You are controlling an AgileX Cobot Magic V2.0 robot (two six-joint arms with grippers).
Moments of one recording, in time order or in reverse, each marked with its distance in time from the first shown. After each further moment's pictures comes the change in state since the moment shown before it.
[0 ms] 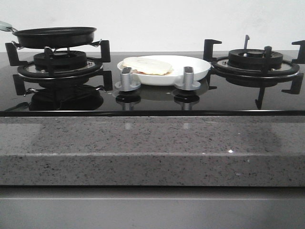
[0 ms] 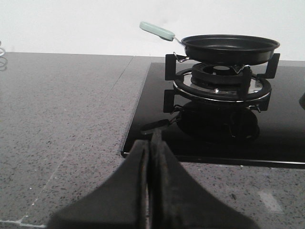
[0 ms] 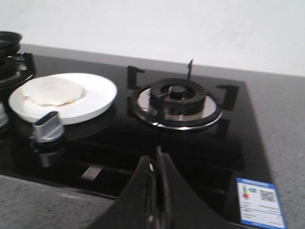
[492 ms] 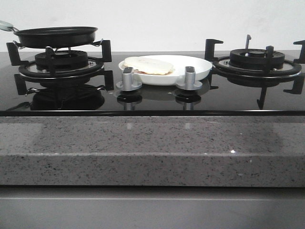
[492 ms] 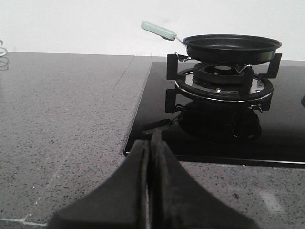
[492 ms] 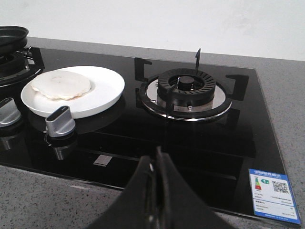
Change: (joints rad) left arm 0.000 0.000 0.000 0.000 0.000 0.000; right arm 0.015 0.039 -0.096 0.048 0.149 -0.004
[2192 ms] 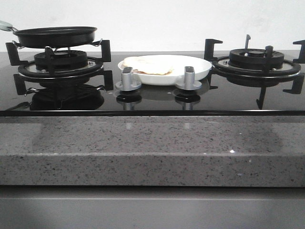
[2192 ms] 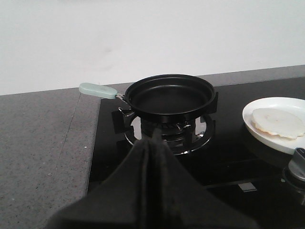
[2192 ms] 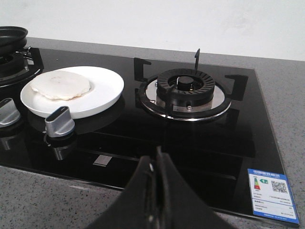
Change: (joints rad) left arm -0.127 0.489 -0.506 -0.307 0.103 0.378; right arm 0.000 0.000 -0.002 0.000 0.002 0.000
